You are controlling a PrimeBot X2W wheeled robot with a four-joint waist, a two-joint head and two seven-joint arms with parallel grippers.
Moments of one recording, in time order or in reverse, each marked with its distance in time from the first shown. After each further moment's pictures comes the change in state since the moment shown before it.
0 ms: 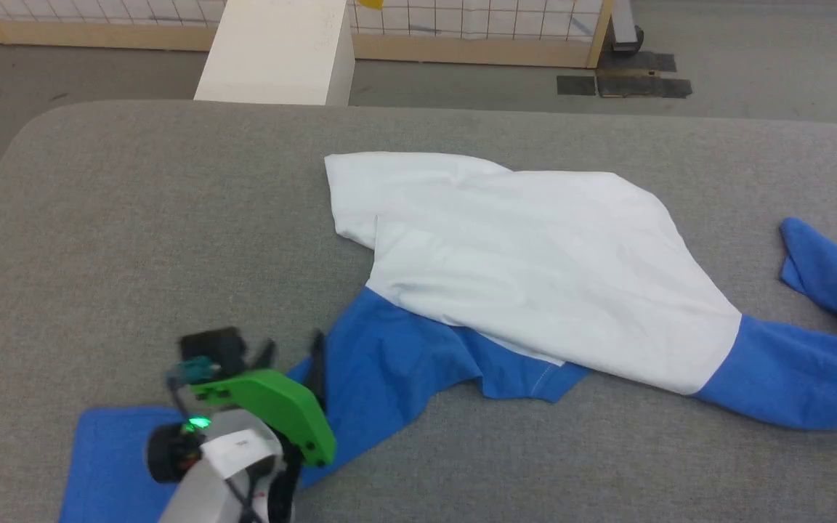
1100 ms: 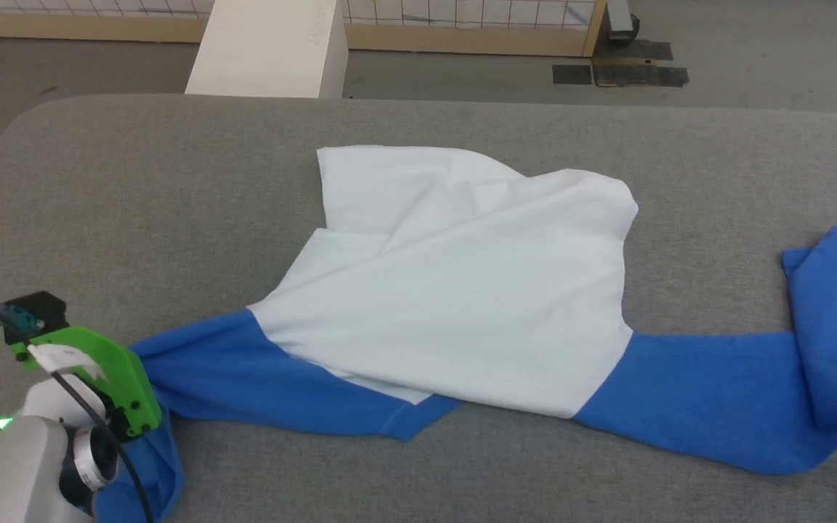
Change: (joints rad) left arm -0.059 0.294 0.131 0.039 -0.056 0.137 0.486; right arm 0.063 0.000 0.117 -0.072 0.037 0.000 -0.042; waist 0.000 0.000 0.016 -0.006
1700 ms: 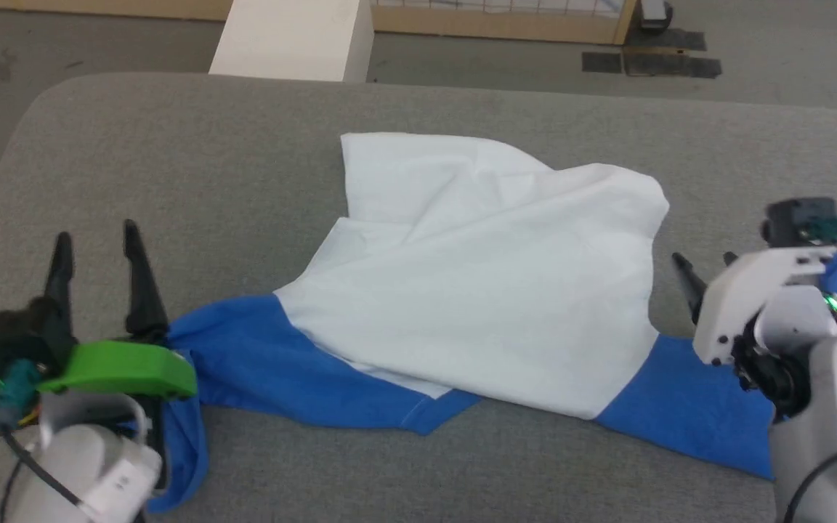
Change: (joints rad) left arm 0.051 -0.103 0.037 -0.205 0.160 -0.067 -0.764; right arm -0.182 -0.016 0.445 0.114 -0.044 0.000 0.257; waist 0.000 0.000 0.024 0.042
